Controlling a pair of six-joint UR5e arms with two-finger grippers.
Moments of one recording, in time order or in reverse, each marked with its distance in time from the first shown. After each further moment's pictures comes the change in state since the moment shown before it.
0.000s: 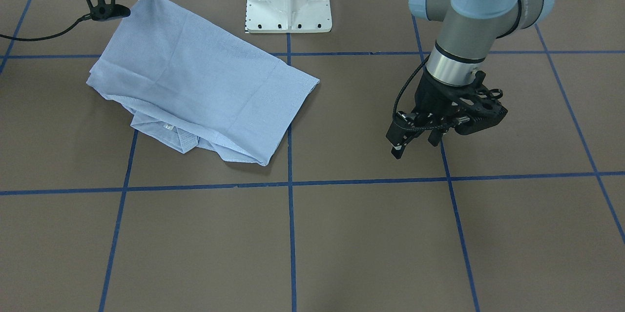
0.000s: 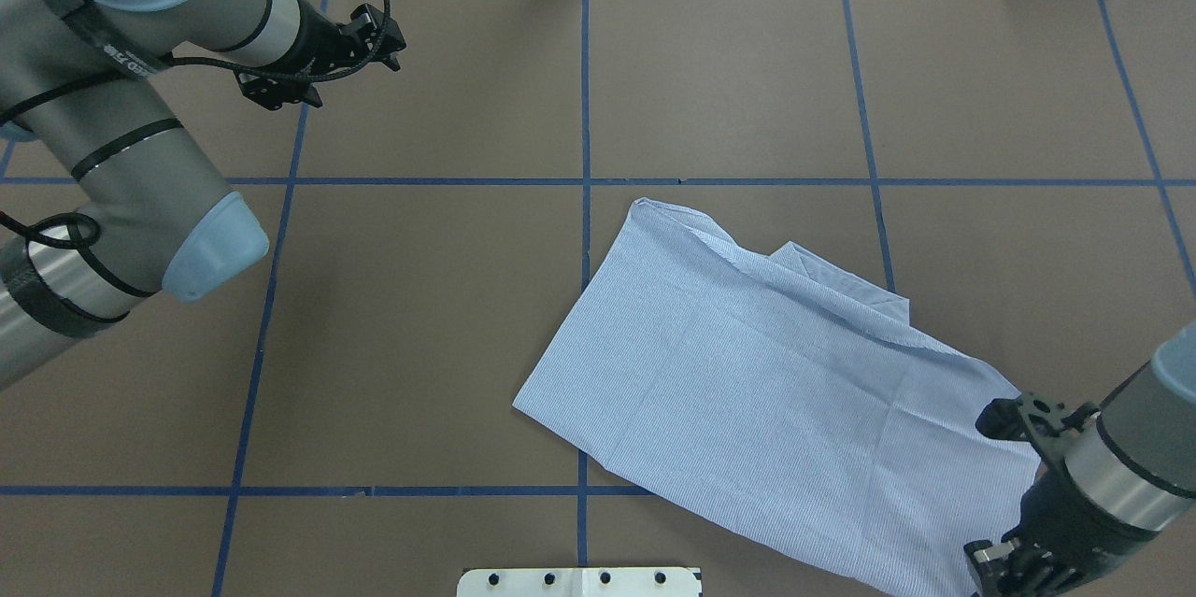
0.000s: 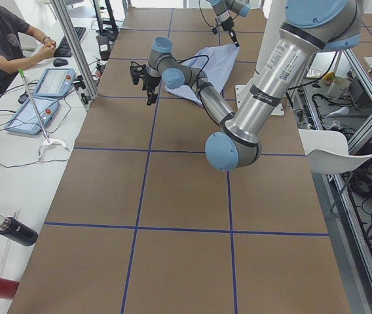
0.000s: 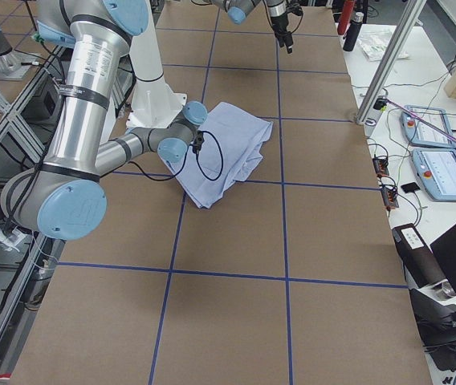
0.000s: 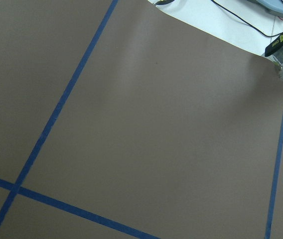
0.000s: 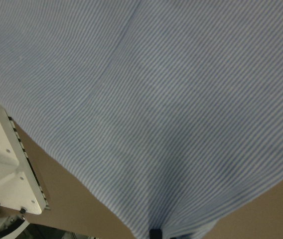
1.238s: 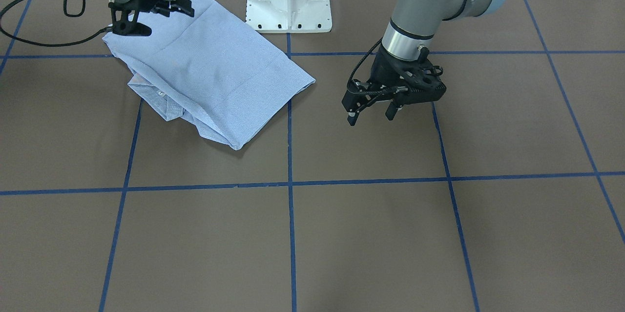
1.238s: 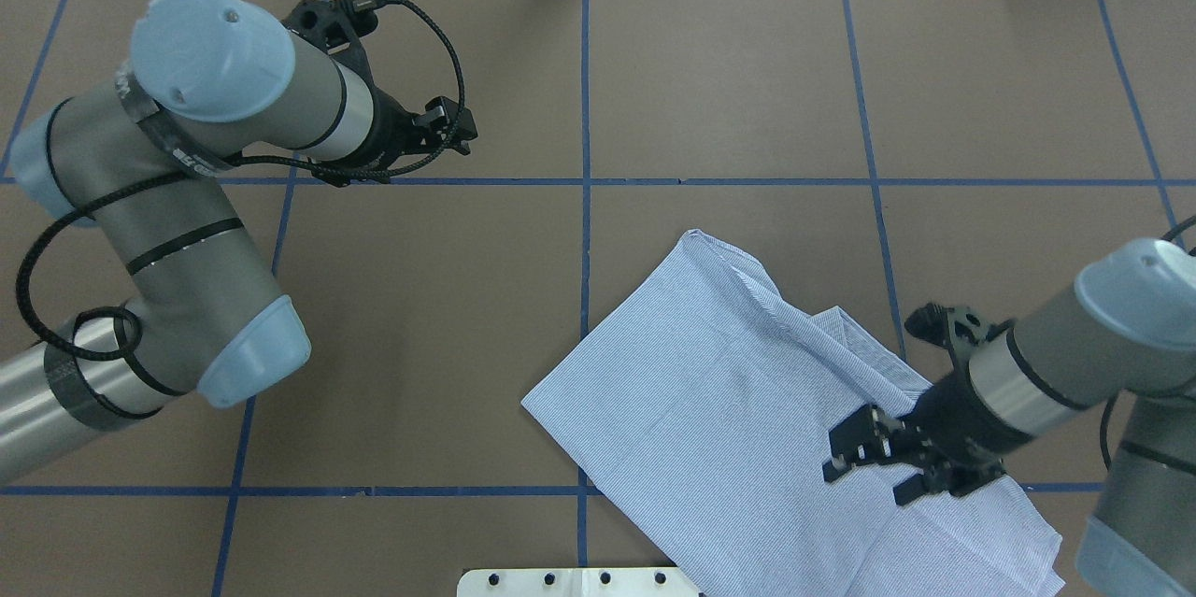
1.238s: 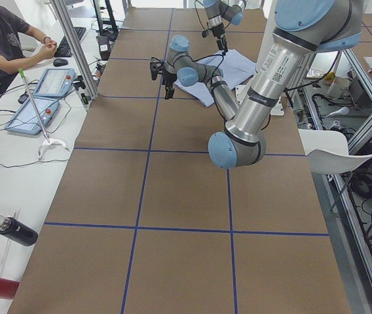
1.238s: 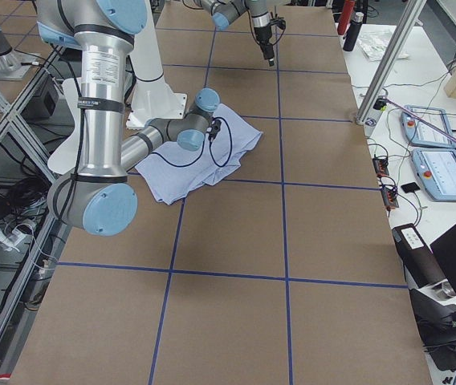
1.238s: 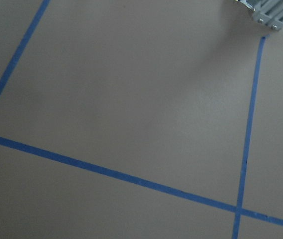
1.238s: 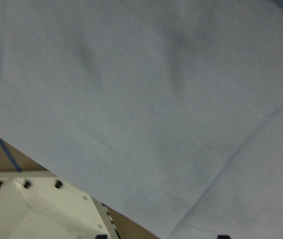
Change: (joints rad) left arm 0.176 0.006 -0.076 -0.008 0.039 -0.022; right arm 0.188 0.290 -0.121 0.054 -0.109 0.271
